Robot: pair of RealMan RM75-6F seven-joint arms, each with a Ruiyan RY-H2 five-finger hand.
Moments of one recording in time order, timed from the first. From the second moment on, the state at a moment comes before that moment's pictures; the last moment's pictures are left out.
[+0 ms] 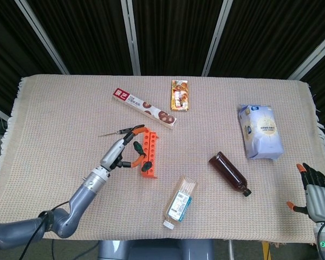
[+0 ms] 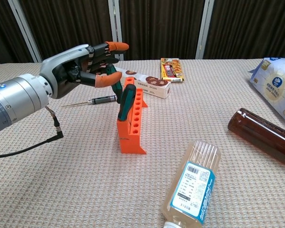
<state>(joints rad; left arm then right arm) -0.71 -1.65 -0.24 -1.47 1.35 1.01 -0.63 0.06 -1.19 0.07 -1.49 -1.33 1.34 0.02</state>
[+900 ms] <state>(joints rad) -0.72 -1.64 -0.24 -1.50 1.37 0.97 -0.75 0.06 -1.19 0.07 -1.49 -1.32 1.33 0.02</state>
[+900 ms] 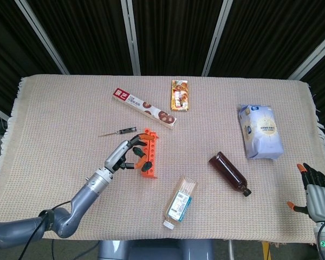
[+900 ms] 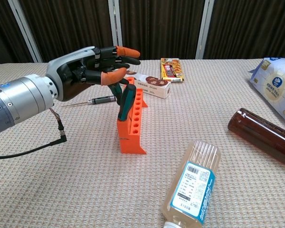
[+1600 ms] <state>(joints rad) -0.67 -1.61 -0.26 -1.43 1.45 1.21 -0.40 0.06 -1.19 0.07 -1.48 -1.33 1.33 0.03</state>
